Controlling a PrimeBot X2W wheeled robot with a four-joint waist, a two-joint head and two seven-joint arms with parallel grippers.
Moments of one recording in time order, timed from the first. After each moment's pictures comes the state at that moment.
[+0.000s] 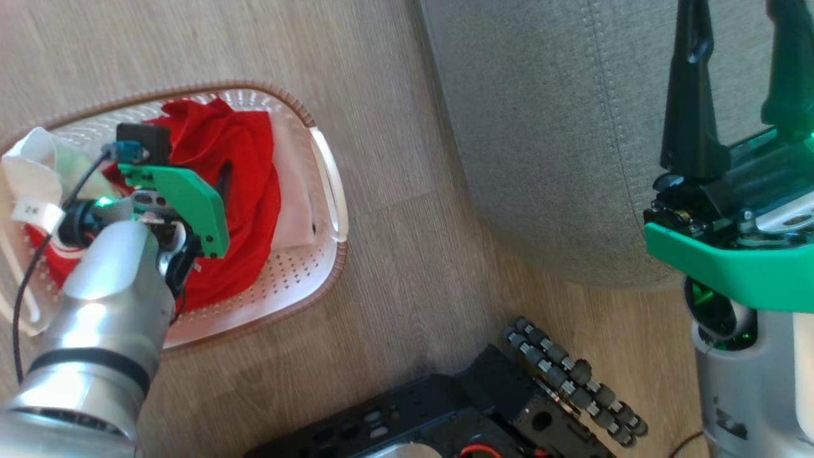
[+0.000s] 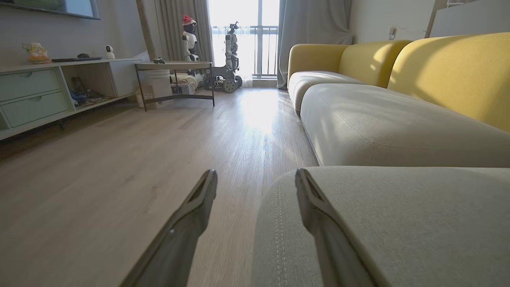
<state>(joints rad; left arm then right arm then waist) -0.88 0.20 -0.48 1.18 -0.45 -0.13 -0.03 -0.41 -0.06 0.10 -0.34 0.23 0.13 -0.26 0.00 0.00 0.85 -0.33</state>
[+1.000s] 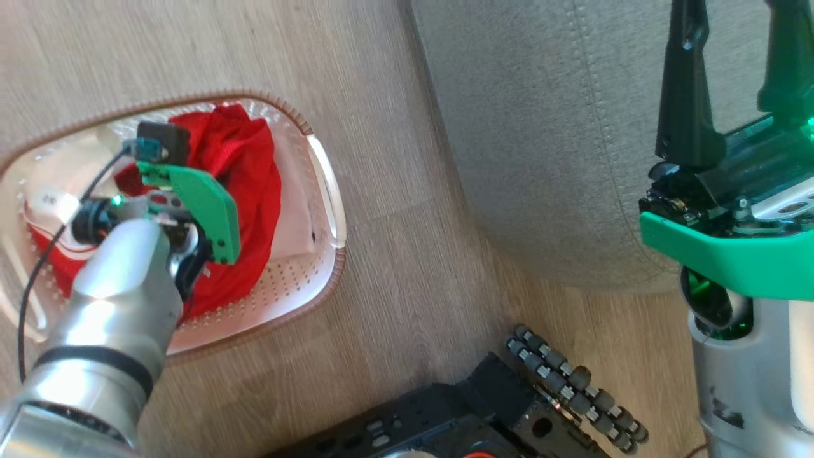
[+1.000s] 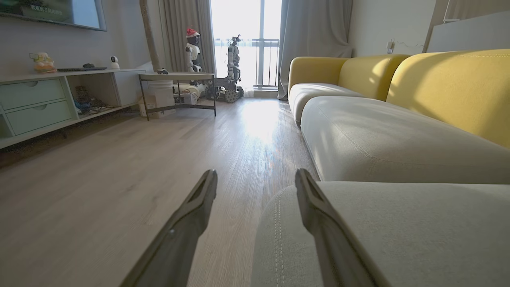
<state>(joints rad) -0.92 0.20 -0.68 1.20 -0.60 -0.13 0.01 -0.44 -0.06 0.11 -0.32 0.23 0.13 -0.26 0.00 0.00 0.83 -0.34</state>
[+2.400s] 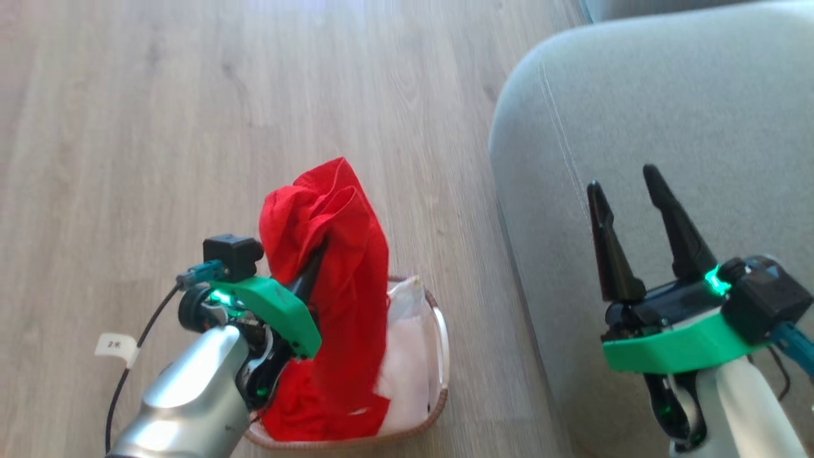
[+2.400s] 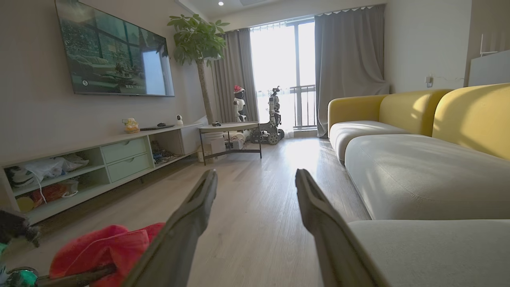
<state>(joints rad) -0.55 0.22 -0.81 0.75 -0.86 -0.11 -0.25 -0.10 -0.12 0.14 -0.10 0.26 0.13 -0.26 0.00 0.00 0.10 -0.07</state>
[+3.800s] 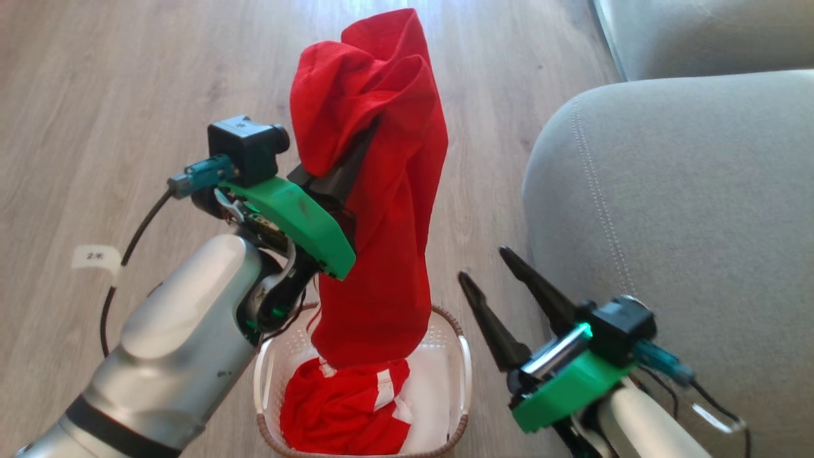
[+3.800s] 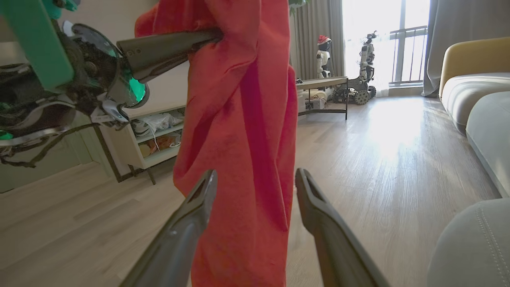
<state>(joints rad) -0.67 0.31 -0.78 0.24 -0.81 0.02 -0.08 -0.12 -0.15 0.46 0.10 0.36 0.13 -0.26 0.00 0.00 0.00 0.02</state>
